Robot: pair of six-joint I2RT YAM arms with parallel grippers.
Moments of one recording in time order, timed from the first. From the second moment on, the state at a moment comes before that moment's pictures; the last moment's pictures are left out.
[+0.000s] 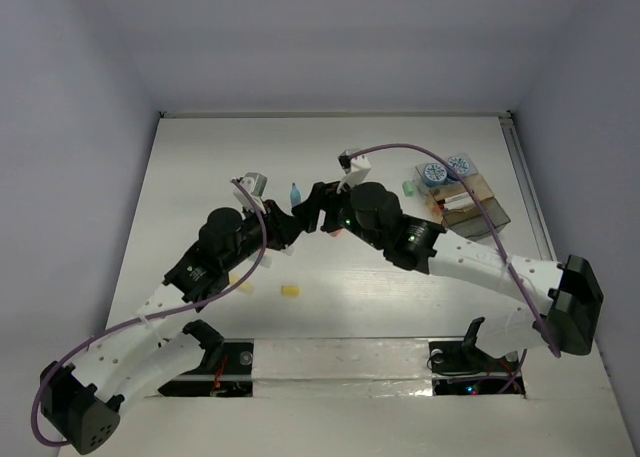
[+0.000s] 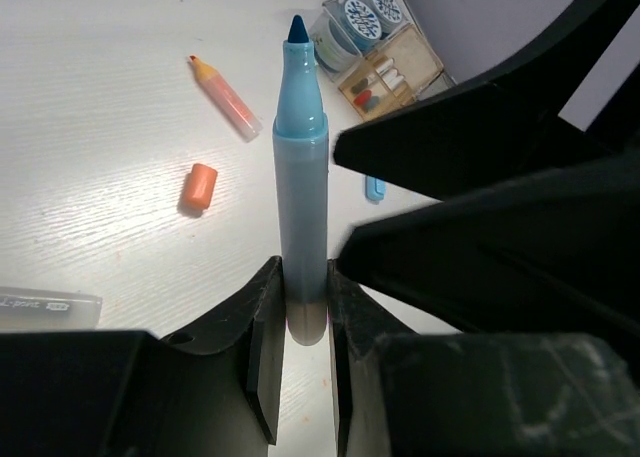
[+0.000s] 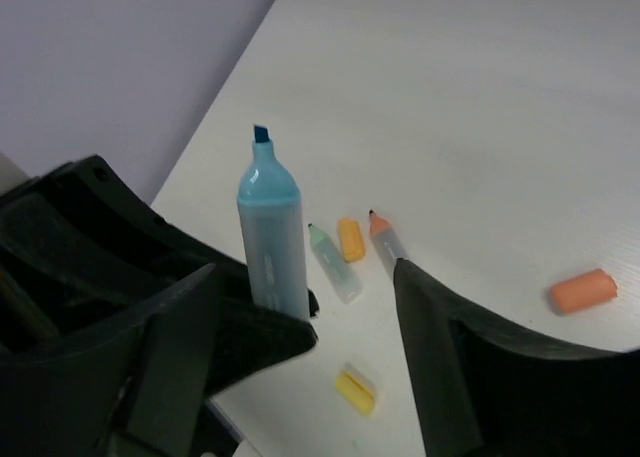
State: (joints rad) left arm -0.64 0.78 0.61 -0.04 0.11 -0.61; right arm 1.02 1.39 1.11 0.05 0.27 0.58
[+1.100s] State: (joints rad) left arm -0.64 0.63 0.81 -0.29 0.10 -0.30; right arm 0.54 1.30 0.67 -0.56 0.48 0.91
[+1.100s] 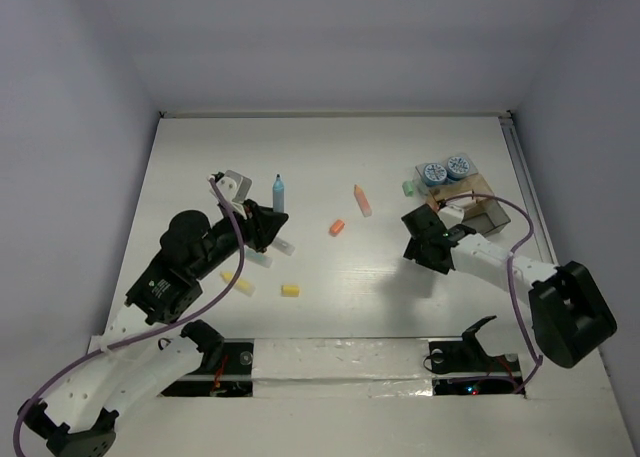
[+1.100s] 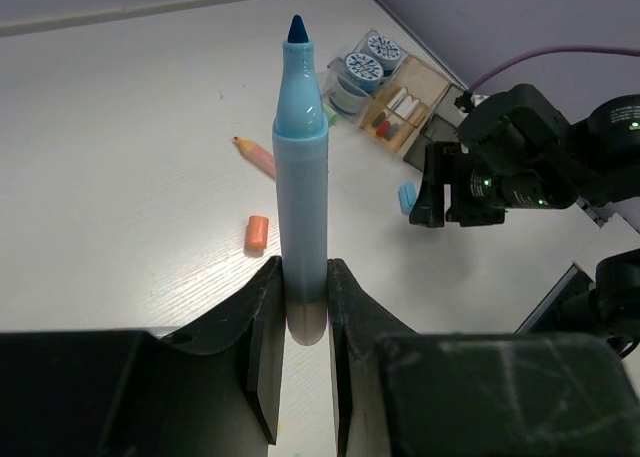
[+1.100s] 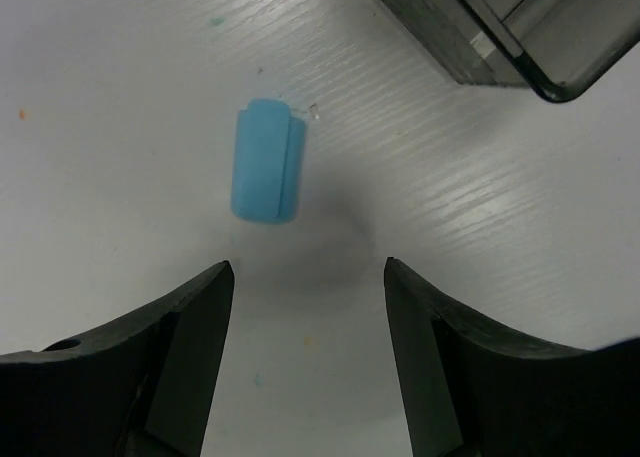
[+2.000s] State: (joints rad) left arm -0.62 0.64 0.81 -0.30 0.07 -0.29; right arm 0.84 1.62 0.98 -0.36 0.26 0.44
